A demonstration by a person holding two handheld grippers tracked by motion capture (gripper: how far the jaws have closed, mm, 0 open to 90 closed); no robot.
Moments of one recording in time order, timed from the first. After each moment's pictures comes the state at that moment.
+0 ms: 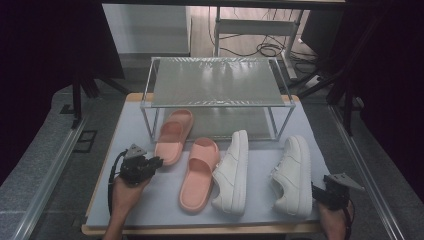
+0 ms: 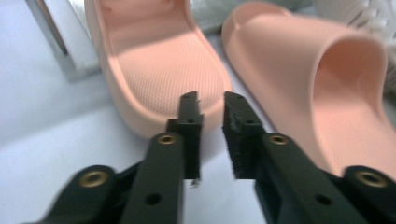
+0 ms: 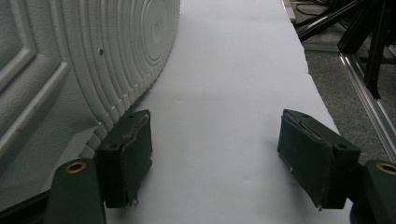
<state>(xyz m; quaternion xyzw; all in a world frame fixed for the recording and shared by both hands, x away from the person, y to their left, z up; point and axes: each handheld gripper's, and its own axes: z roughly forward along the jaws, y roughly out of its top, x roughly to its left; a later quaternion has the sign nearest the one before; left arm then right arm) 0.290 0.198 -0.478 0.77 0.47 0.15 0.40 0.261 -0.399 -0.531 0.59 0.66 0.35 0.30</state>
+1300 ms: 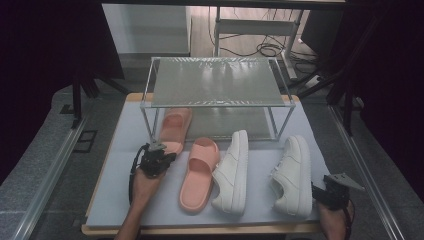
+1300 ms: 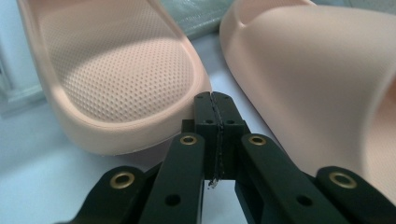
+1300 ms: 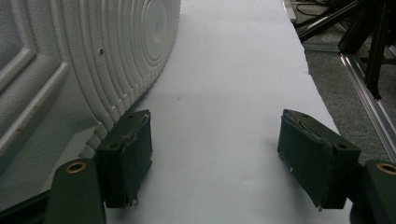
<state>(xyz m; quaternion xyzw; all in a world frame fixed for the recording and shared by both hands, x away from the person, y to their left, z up) 0.339 0.157 -0.501 0.78 0.46 0.15 0.39 0.261 -0.399 -0.531 0.59 0.67 0.35 0.30</state>
